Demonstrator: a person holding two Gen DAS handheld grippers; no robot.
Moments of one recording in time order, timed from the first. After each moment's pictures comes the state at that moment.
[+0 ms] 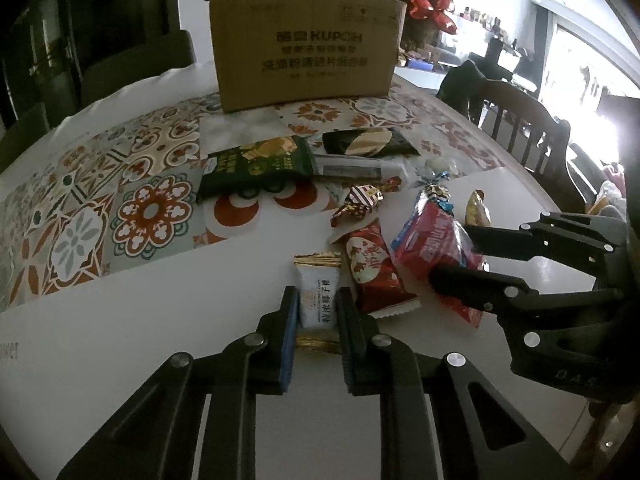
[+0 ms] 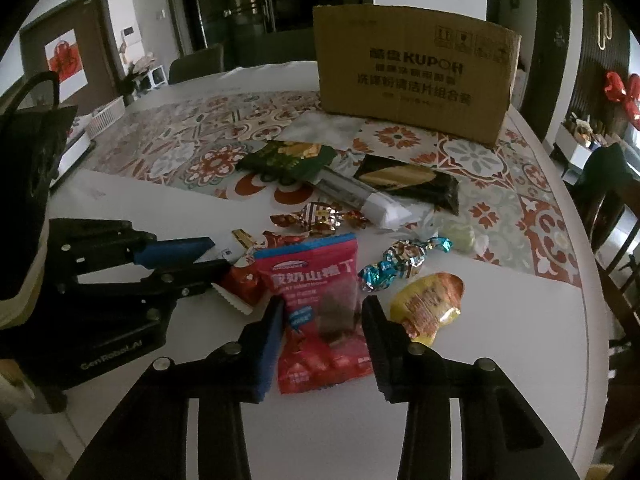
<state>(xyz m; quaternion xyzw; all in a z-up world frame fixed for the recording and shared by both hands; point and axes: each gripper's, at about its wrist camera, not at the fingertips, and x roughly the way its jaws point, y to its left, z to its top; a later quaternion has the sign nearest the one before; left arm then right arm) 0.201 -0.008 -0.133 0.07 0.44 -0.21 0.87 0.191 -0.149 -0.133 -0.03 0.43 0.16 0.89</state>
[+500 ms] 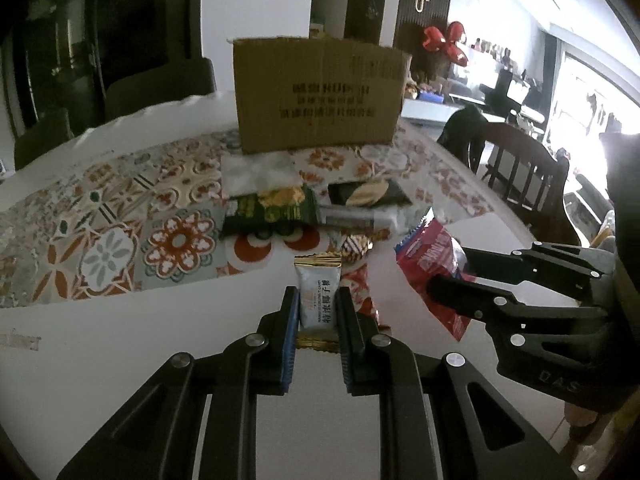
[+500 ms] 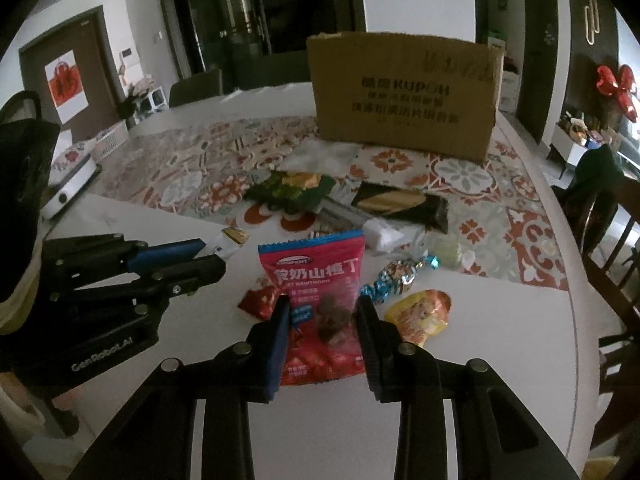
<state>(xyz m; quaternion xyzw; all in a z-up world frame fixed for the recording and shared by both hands) 0.186 -0.005 -0.090 0.04 0.39 -0.19 0.90 0.182 -0.156 -0.105 0.00 0.40 0.16 0.90</state>
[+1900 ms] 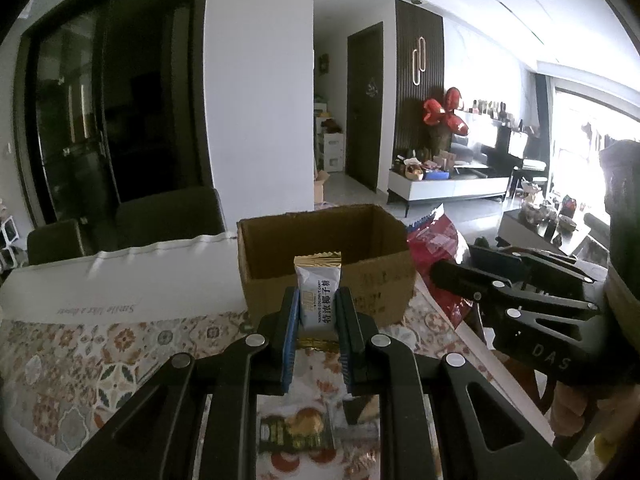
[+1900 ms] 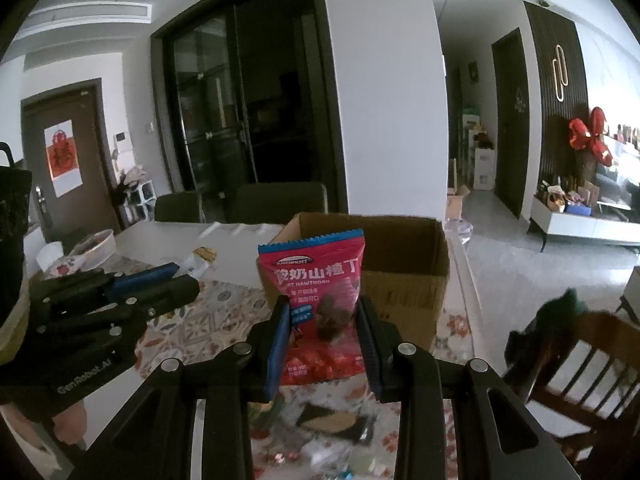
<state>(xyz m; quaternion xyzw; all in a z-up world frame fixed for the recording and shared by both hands) 0.295 -0.036 0.063 0.05 0.26 -0.18 0.95 0.281 -0.203 0.045 0.02 0.25 0.13 0.96</state>
